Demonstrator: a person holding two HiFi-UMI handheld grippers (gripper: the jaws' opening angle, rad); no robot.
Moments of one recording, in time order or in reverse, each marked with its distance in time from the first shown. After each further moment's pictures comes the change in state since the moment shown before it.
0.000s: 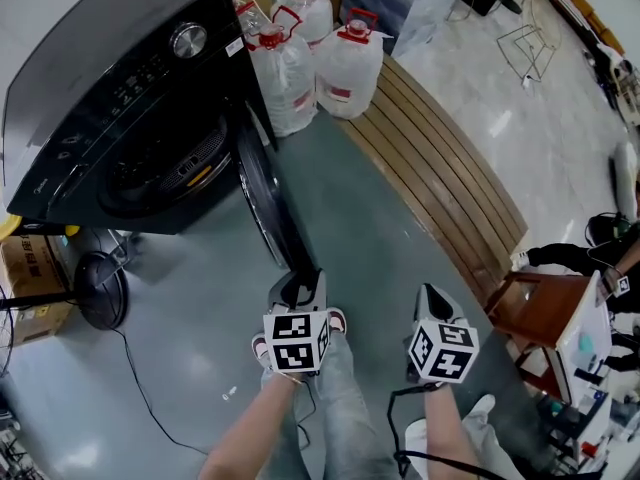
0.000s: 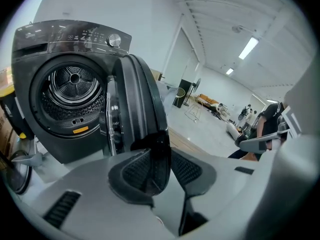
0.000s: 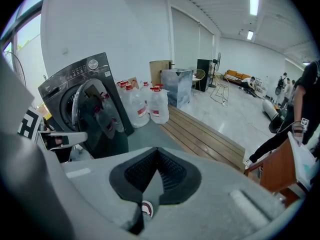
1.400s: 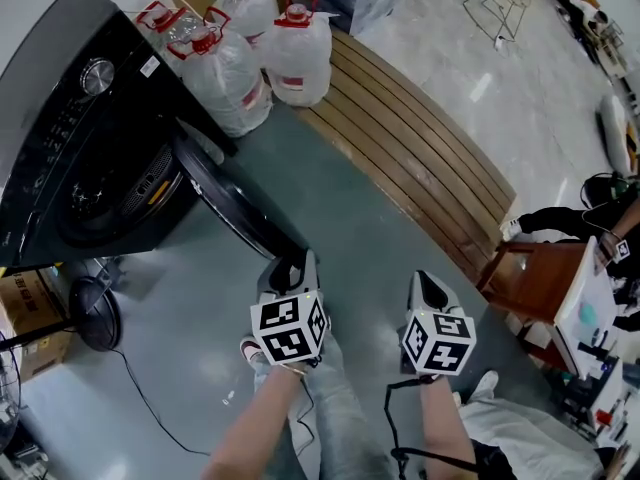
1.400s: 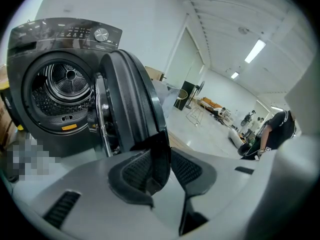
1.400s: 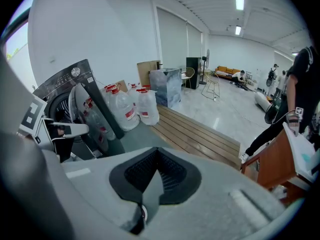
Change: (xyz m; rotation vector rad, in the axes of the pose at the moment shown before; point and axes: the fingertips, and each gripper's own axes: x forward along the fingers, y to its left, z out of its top) left arm 0.060 -0.065 0.035 -0.066 -0.010 0.018; right arm 0.012 -0.078 0.007 0.101 -0.007 -0.046
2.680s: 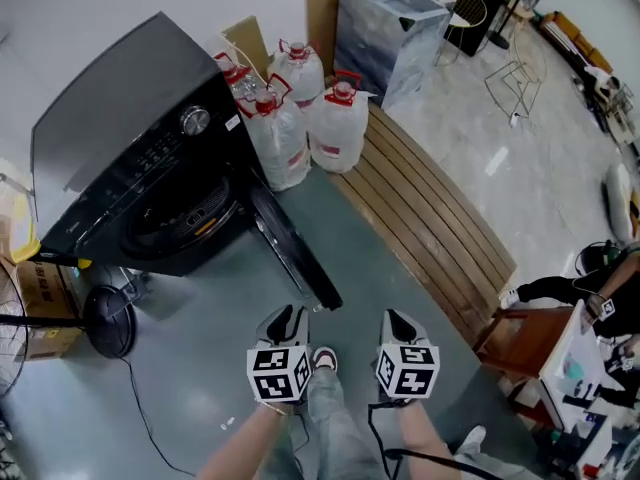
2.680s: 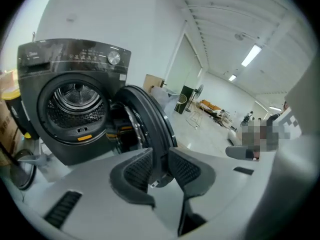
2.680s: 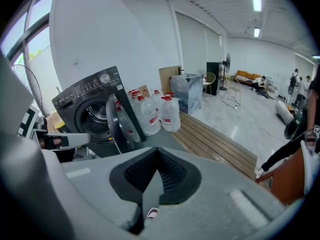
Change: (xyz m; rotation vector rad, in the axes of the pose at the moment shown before) left arm -0.104 0.034 0.033 0.018 -0.033 0.004; right arm -0.038 0.106 0.048 -0.131 -0.032 0.183
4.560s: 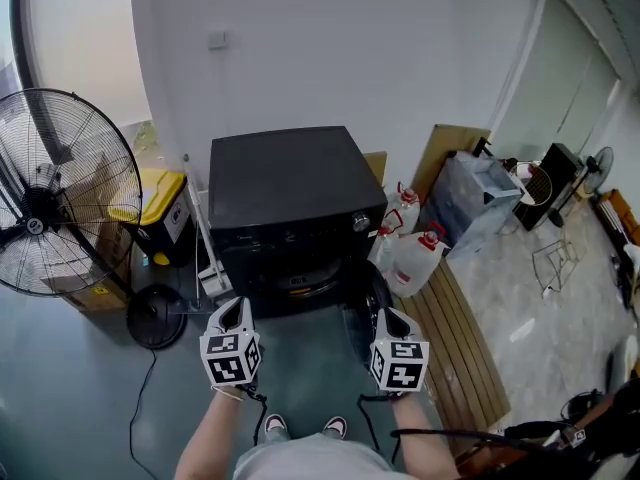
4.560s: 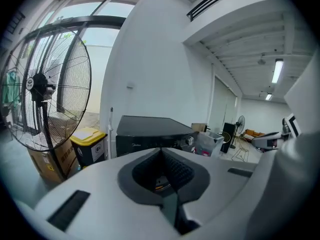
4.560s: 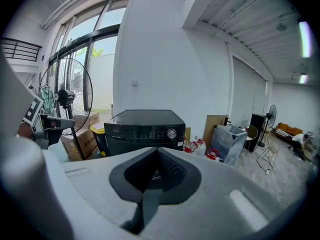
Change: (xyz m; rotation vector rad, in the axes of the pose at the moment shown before) left arm -0.372 0.218 0.160 -0.090 -0.495 0.465; right arm -0.153 0.296 0.194 -0.462 -0.360 0.272
